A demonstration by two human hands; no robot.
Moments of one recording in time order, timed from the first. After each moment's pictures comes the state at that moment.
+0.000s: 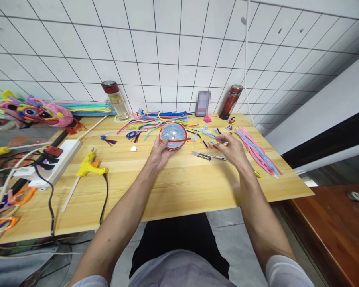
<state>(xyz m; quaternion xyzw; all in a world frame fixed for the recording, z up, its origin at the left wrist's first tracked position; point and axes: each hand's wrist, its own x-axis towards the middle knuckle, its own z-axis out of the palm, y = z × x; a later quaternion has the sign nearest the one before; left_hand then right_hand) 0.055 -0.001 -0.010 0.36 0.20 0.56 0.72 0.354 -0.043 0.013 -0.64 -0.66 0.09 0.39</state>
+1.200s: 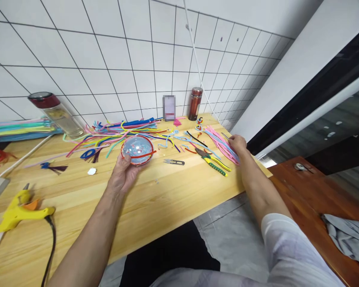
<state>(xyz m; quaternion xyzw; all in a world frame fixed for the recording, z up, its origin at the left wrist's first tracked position) 0.056 -0.002 -0.010 0.39 0.22 0.55 0.71 0.576 -0.035 -0.008 -0.92 -0.34 0.01 0.19</state>
